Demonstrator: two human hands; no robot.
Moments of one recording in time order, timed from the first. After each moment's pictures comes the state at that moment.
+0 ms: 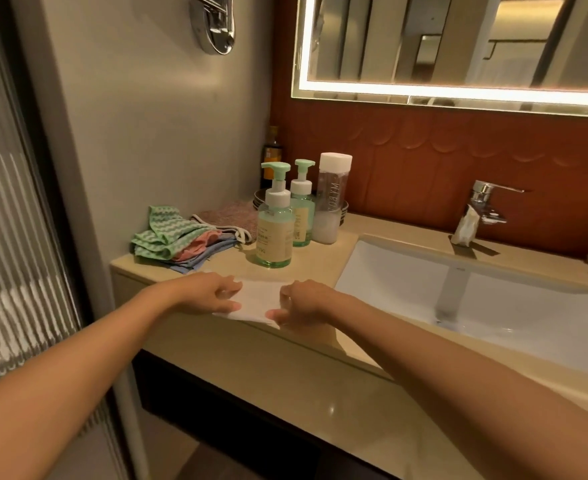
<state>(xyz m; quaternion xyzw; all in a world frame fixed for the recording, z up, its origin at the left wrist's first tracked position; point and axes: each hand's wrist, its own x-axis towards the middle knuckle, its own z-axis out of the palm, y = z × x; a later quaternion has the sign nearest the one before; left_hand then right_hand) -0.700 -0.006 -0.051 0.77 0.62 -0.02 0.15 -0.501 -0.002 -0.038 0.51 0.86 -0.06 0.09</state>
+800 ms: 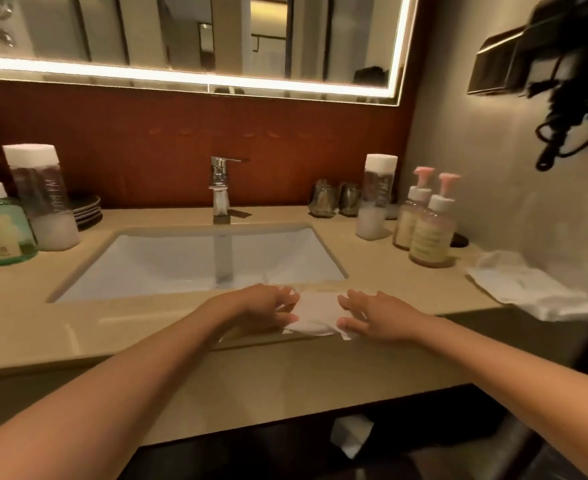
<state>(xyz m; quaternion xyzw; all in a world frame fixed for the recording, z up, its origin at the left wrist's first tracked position) -0.253 -0.082 -0.054 0.97 0.24 -0.04 0.09 -0.072 -0.210 -0.051 0.75 0.66 -0.04 0.05</state>
